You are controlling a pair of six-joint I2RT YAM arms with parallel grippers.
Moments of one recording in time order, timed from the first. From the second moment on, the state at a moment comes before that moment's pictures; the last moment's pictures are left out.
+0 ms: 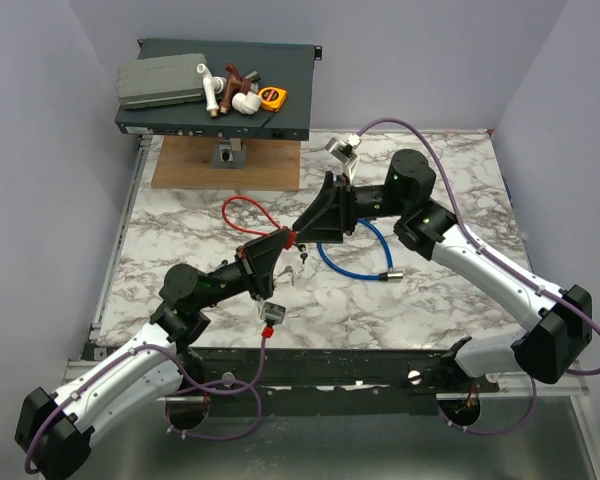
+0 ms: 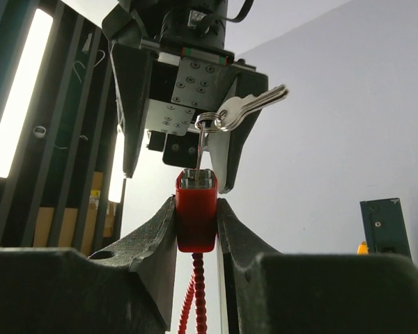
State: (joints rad) left arm -0.70 0.66 0.37 0.60 0.55 2.02; right arm 0.67 1.36 1.21 0.19 -1.00 0.65
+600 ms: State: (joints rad) left arm -0.70 0.67 0.40 0.57 0.53 2.05; right arm 0.67 1.40 1.19 0.24 -1.03 0.72
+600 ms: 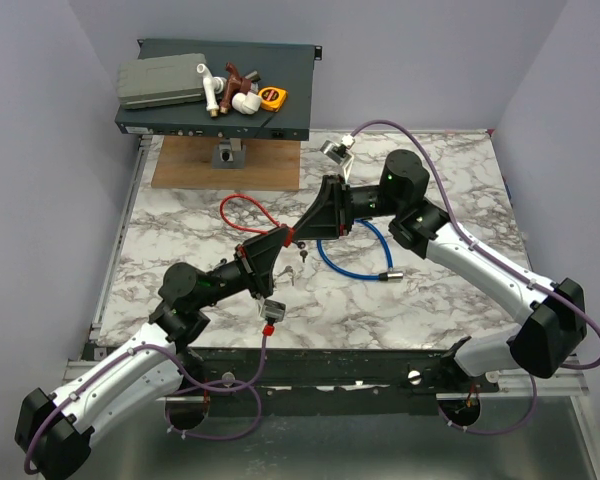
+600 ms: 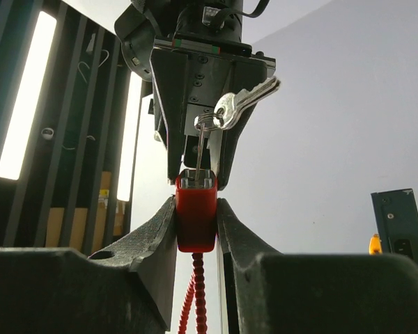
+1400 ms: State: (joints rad) left arm -0.70 0.66 0.40 0.54 0.53 2.09; right arm 0.69 1.41 1.20 0.25 -1.03 0.73
